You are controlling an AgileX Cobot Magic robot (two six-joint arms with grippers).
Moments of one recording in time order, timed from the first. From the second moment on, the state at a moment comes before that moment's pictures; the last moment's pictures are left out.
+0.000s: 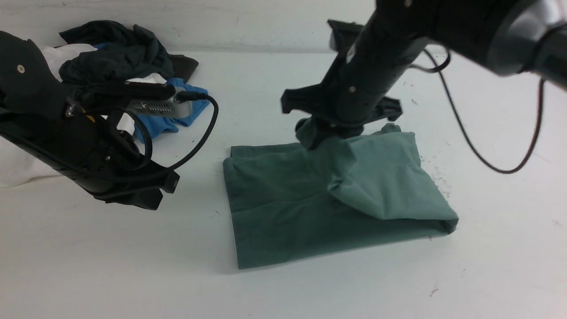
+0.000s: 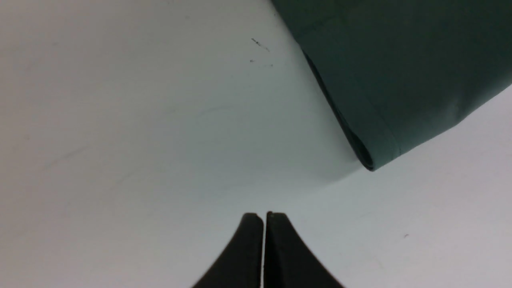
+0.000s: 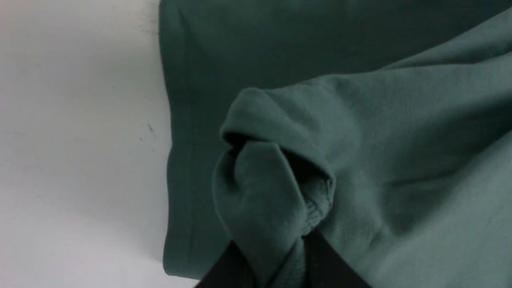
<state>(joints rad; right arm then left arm) 0.57 2.00 -1.89 0.18 1.19 0.33 -0.16 1.49 -1.11 -0.31 0.94 0.25</state>
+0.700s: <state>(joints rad) 0.61 2.14 -1.92 0.53 0.97 0.27 -0.16 1.49 -1.11 -0.31 0.92 0.26</state>
